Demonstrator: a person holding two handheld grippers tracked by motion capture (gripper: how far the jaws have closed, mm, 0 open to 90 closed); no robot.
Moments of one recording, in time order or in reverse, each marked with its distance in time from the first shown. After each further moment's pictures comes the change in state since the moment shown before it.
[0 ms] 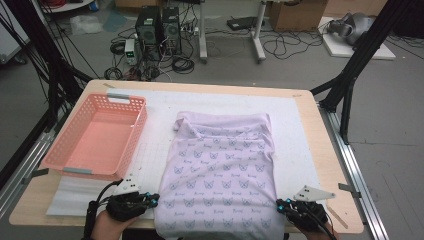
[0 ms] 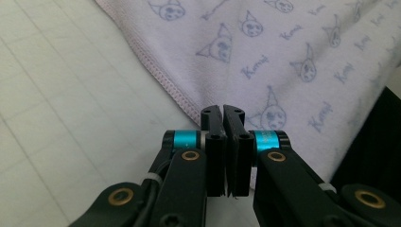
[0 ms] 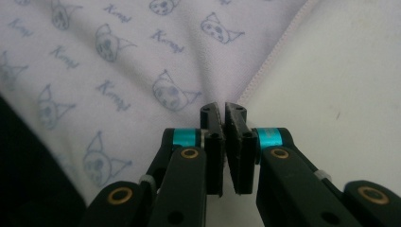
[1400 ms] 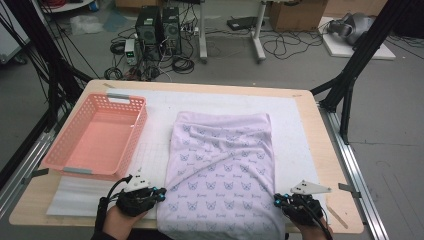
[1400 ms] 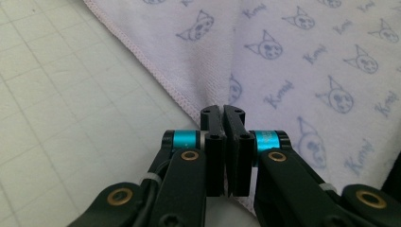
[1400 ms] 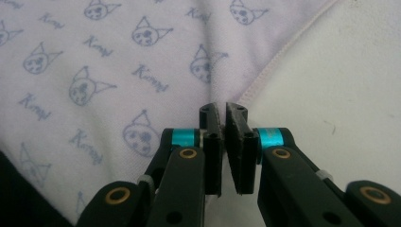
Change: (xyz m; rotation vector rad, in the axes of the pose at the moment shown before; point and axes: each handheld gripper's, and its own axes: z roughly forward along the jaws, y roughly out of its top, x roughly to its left) left arm -0.003 0.014 0.018 -0.031 0.058 0.017; right arm 0.000 0.012 0.010 -0.003 -0.043 0.077
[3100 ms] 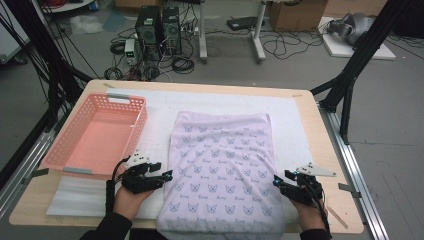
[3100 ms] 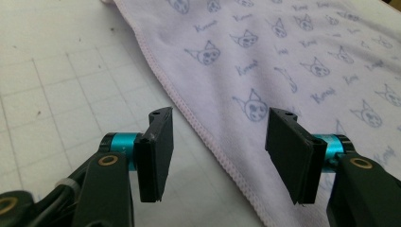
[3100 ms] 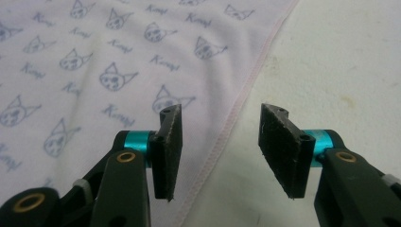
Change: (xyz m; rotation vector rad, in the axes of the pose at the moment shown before) left arm 0.036 0.030 0.029 -0.124 0.061 -0.141; right arm -0.034 0.027 0.019 -0.151 -0.098 0.100
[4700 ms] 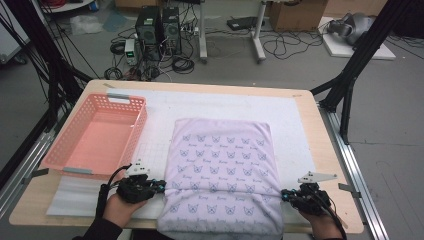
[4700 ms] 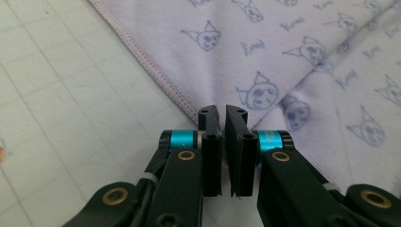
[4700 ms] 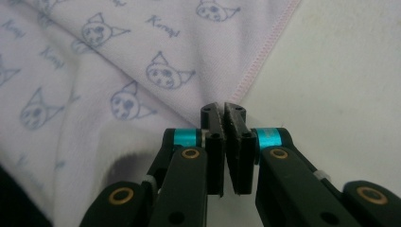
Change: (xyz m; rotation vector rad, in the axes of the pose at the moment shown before) left arm -0.010 -0.014 -0.022 0.184 -0.098 0.091; right arm -0.002 -0.013 -0.023 0.243 0.133 -0.073
